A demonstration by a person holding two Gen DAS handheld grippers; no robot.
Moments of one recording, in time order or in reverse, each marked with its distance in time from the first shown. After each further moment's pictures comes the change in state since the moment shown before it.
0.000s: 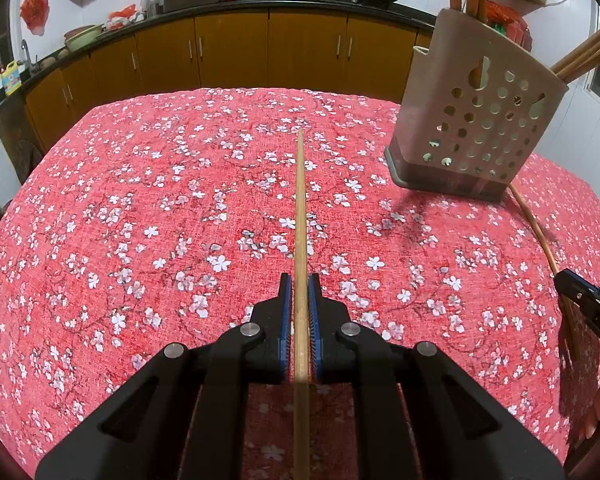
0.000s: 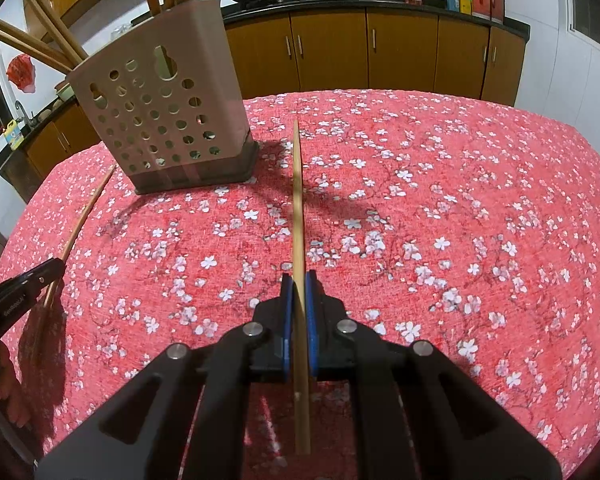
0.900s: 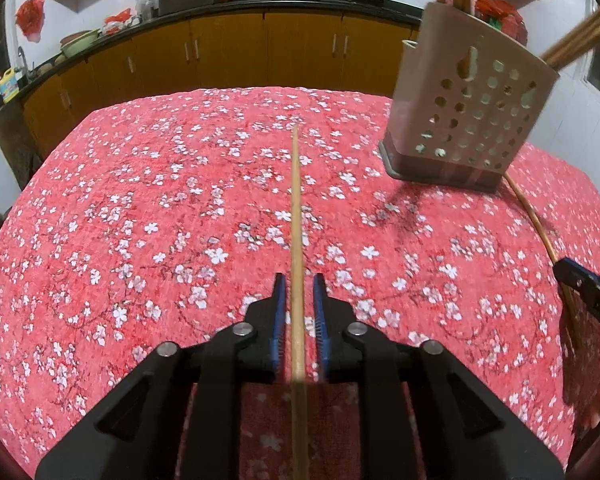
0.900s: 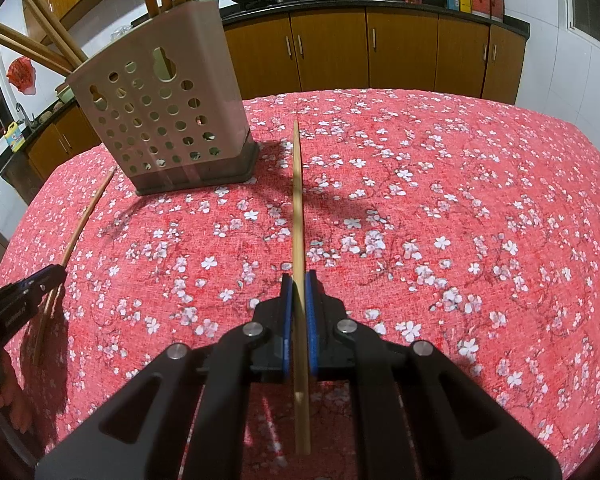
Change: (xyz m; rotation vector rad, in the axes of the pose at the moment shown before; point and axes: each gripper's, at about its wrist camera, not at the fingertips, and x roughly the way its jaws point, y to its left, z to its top) left arm -0.003 -0.009 -0.006 0.033 0.002 0.009; right arm 0.000 0.000 0.000 0.002 0.000 0.005
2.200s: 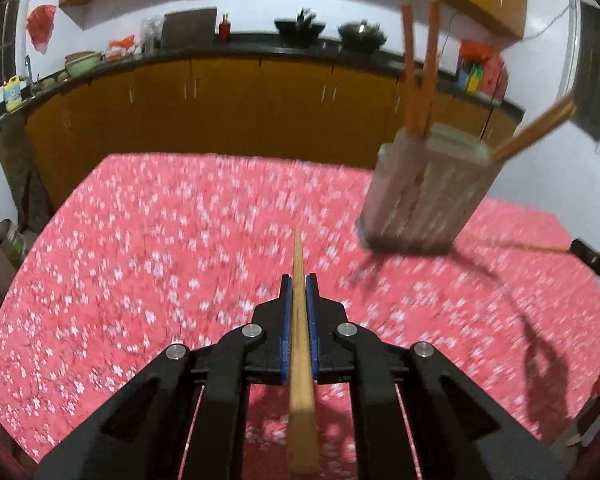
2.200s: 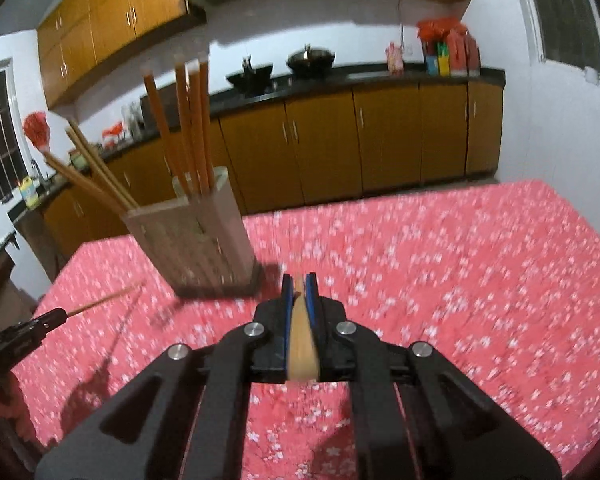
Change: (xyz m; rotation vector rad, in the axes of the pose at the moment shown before) left arm -0.104 0.025 0.023 -0.049 -0.173 -0.101; right arm -0.114 -0.017 0.037 0.049 -0.305 0.021
